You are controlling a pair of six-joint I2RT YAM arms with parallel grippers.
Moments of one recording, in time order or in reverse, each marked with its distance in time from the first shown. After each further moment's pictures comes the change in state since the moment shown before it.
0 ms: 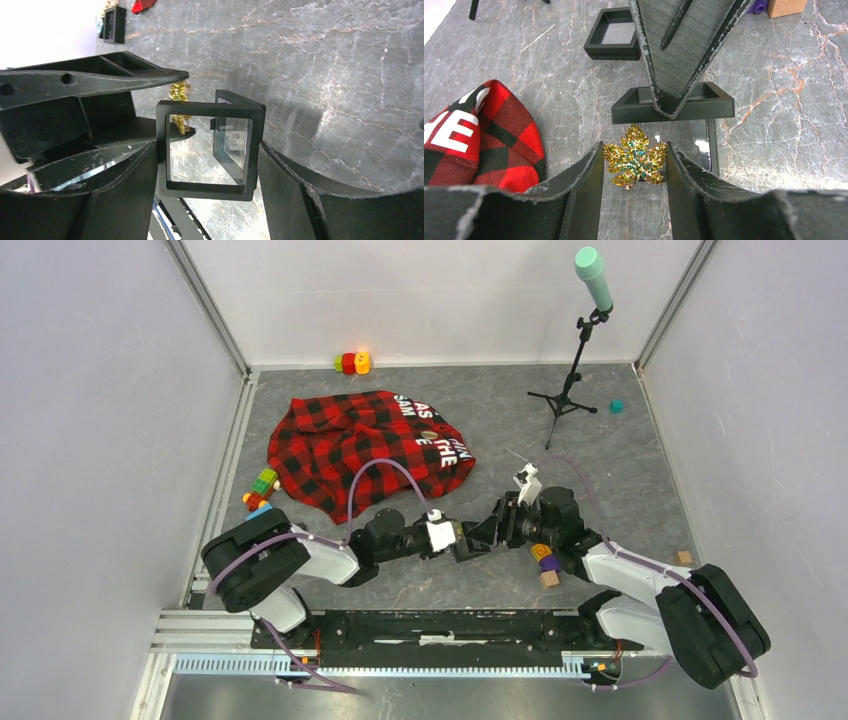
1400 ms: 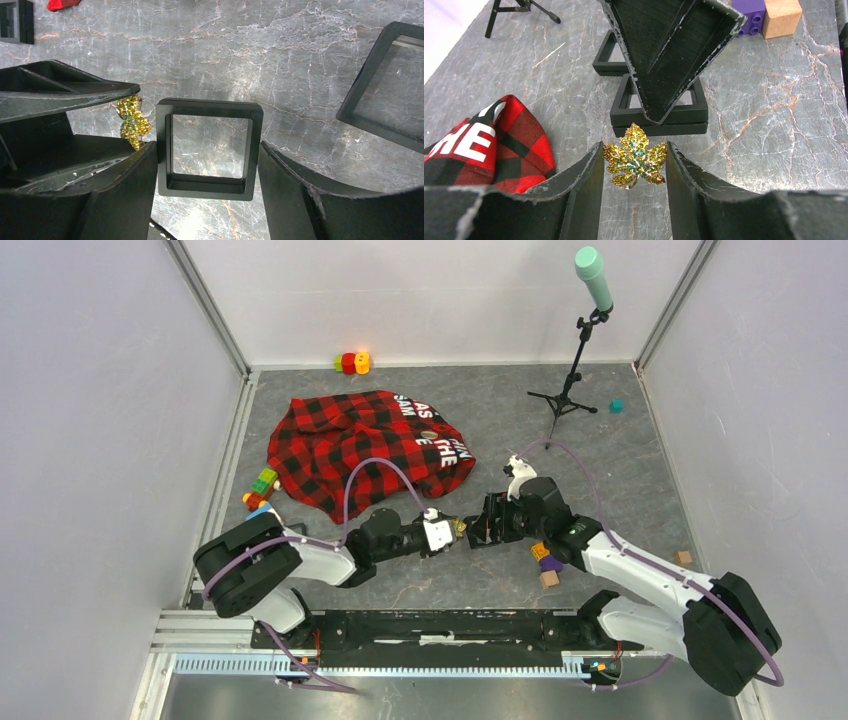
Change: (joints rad) left arm 0.000 -0.038 -0.010 0.036 0.011 -0.009; right arm 0.148 -0.045 0.218 -0.418 0.359 -0.179
